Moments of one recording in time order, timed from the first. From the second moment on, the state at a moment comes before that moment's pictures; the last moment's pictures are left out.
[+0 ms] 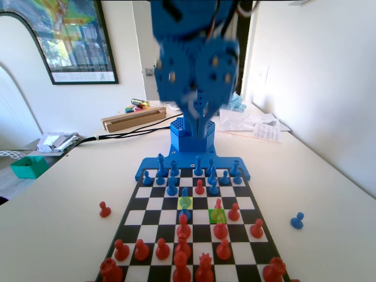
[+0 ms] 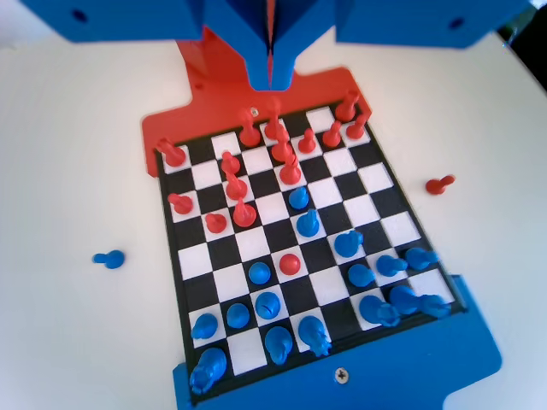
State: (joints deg) arm 0.1 93.7 94.1 78.8 -72.6
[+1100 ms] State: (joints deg) arm -6.2 79.2 109.5 53.3 -72.2
